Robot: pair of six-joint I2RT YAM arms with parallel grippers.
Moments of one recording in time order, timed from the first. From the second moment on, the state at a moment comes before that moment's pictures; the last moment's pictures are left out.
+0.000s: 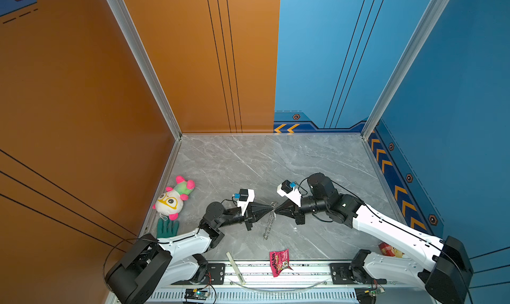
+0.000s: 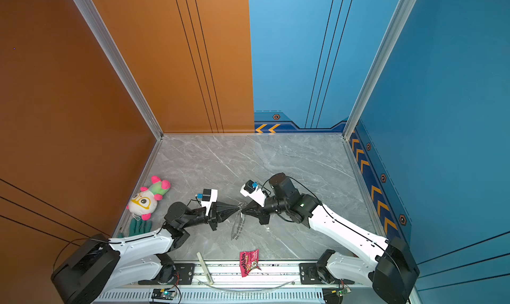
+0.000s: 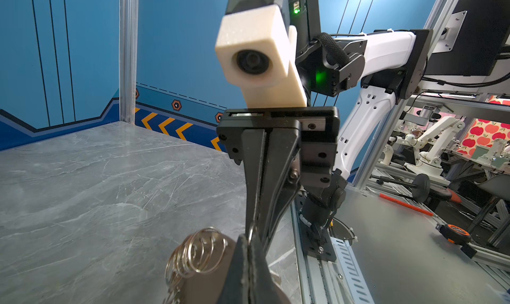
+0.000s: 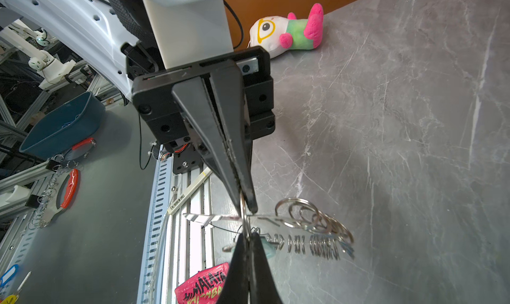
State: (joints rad) left arm -0.64 1.17 0.20 1.17 0.75 -0.37; right arm 0.77 1.15 0.82 -0.27 -0.66 -0.08
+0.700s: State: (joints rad) left arm -0.68 1.22 0.28 1.24 0.72 -0.44; right arm 0.72 1.04 0.66 0.03 -0.69 -0.01
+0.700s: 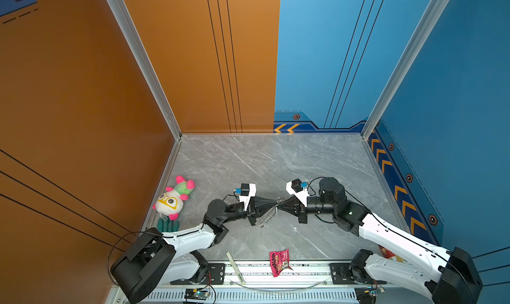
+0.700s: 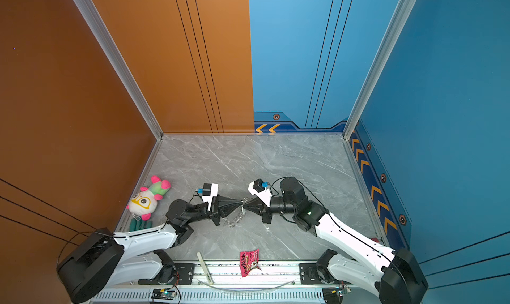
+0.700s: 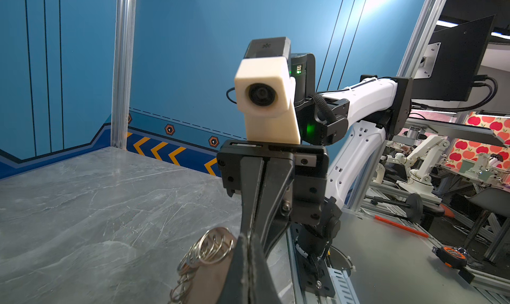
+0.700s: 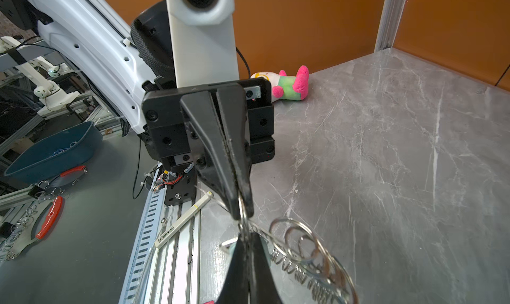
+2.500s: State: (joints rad) left arm -0.69 1.29 0.31 1.28 0.76 -0.44; right arm 0.72 0.92 0.65 -0.03 -0.40 0.08
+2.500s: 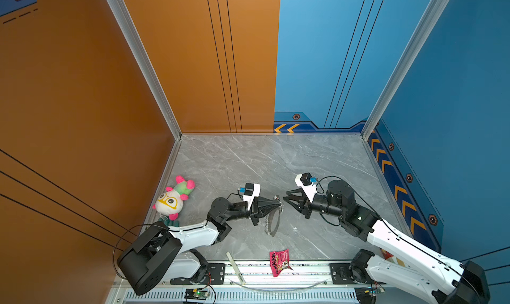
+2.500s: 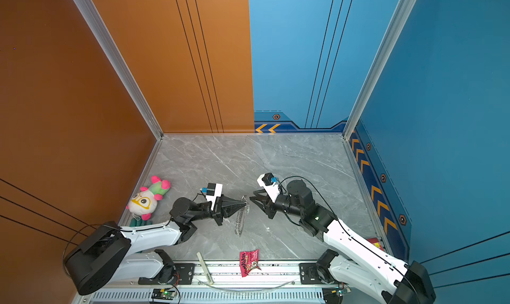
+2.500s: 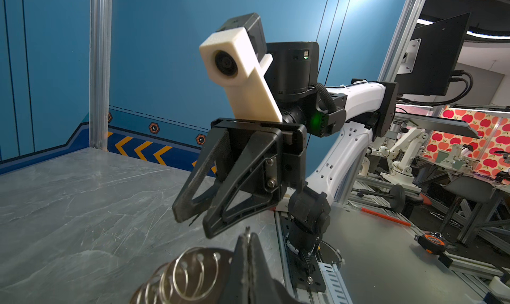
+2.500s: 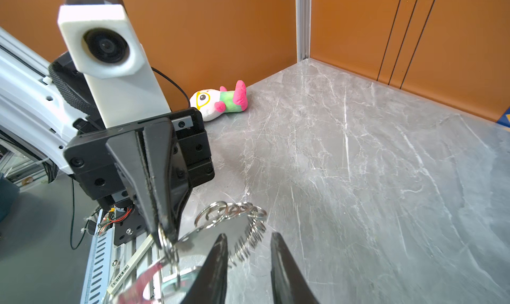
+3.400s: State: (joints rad) left arm -0.69 1.30 0.31 1.28 0.76 -0.43; right arm 0.77 0.91 0.64 -0.03 -0.53 0.00
